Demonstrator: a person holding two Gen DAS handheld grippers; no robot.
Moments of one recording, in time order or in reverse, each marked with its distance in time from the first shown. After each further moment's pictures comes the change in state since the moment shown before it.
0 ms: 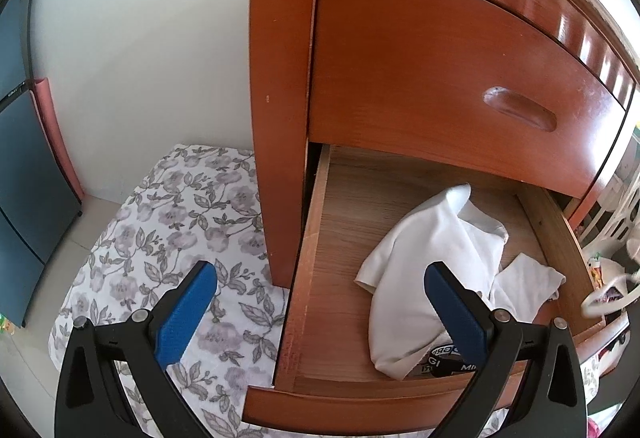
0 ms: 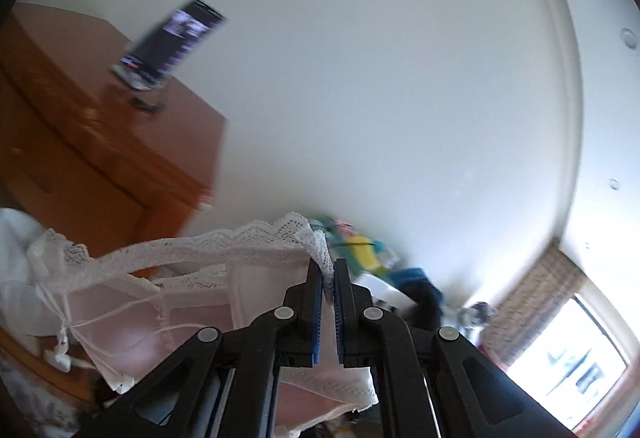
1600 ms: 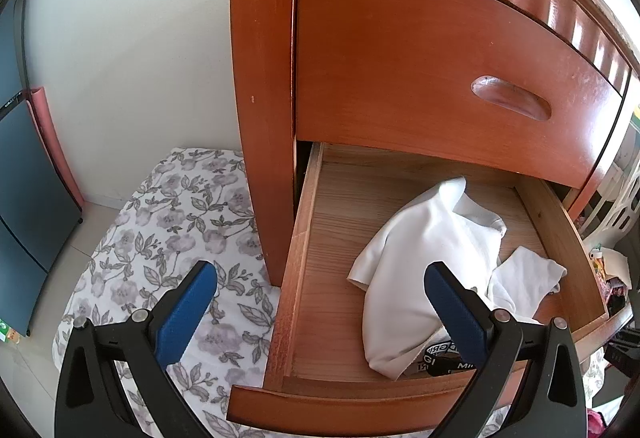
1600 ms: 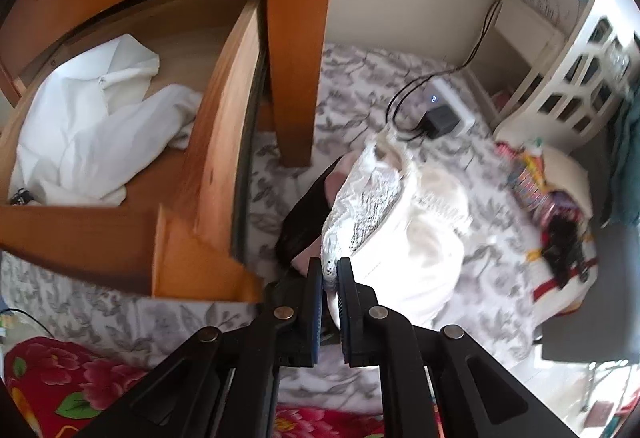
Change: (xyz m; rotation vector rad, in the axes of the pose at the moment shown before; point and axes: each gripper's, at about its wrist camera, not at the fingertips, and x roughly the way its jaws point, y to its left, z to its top) left arm 0.000 -0.006 -0.003 0.032 0.004 0.001; right arm 0.063 0.224 -0.197 0.289 0.722 0.802
